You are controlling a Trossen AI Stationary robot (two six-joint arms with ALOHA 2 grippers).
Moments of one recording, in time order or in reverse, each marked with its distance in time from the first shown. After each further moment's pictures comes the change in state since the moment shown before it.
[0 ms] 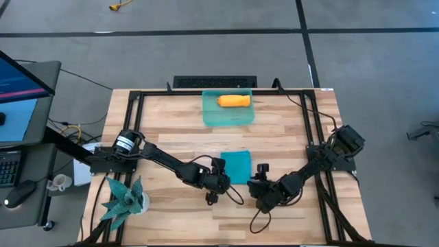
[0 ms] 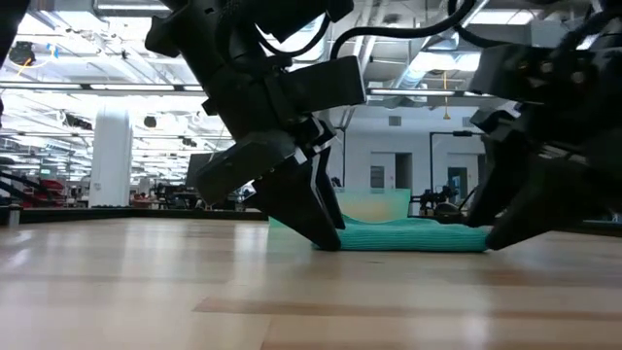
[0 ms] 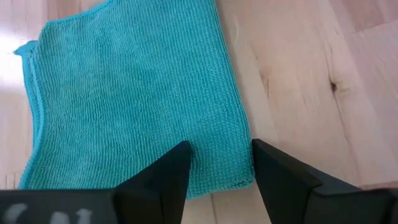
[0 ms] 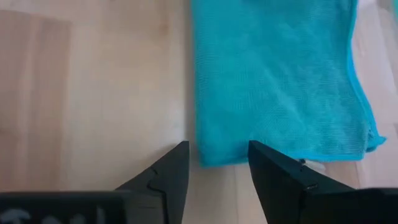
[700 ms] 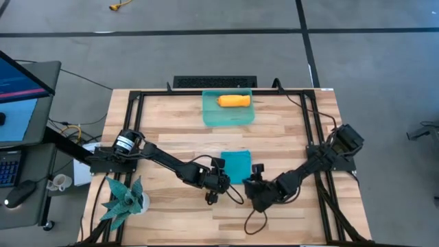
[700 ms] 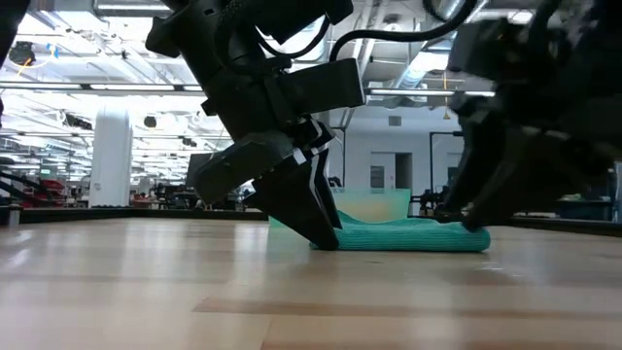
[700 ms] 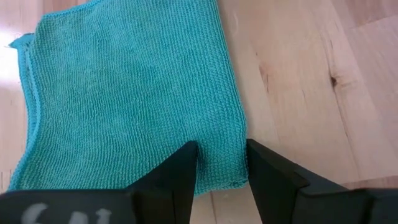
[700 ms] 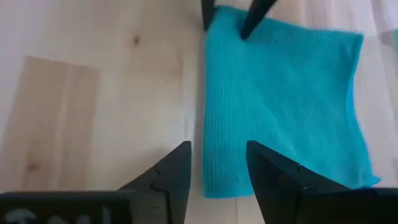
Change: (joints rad) left arm 0.002 0.000 0.000 -0.018 0.014 -0.007; right arm -0.024 0.000 0.072 -0.005 -0.032 -0.099
